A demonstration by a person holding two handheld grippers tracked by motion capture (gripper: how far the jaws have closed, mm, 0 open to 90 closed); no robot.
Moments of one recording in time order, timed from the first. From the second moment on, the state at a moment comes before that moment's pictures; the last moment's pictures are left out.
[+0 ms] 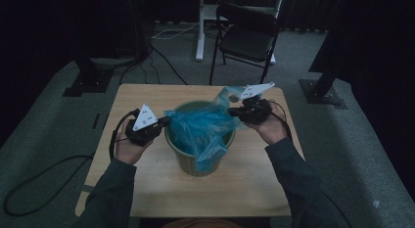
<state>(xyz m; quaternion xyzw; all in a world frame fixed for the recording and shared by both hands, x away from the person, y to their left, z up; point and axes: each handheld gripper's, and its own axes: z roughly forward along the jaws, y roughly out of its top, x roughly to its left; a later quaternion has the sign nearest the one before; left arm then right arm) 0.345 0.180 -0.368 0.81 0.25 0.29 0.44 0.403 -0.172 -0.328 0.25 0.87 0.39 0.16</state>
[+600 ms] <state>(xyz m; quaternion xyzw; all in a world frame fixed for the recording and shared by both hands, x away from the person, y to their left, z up) 0.348 0.191 -0.369 0.81 0.27 0.28 0.44 0.404 -0.196 -0.332 0.29 0.86 0.40 0.15</state>
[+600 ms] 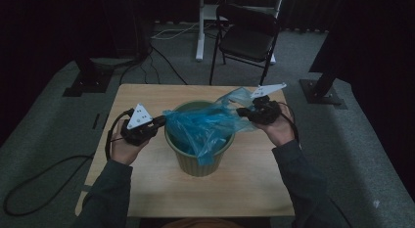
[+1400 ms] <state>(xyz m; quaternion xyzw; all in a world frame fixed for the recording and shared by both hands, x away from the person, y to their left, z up) 0.335 0.206 -0.344 0.77 0.27 0.23 0.53 0.397 -0.183 -0.333 0.27 0.87 0.40 0.13</state>
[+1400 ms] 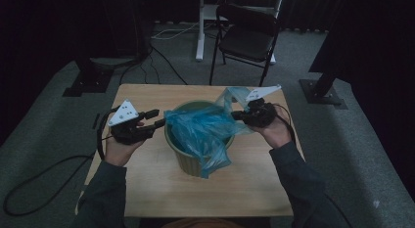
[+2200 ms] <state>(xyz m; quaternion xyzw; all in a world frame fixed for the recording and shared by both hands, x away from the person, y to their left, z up) 0.346 0.142 -0.341 0.82 0.24 0.24 0.46 0.390 -0.182 -0.333 0.26 0.87 0.40 0.13</state>
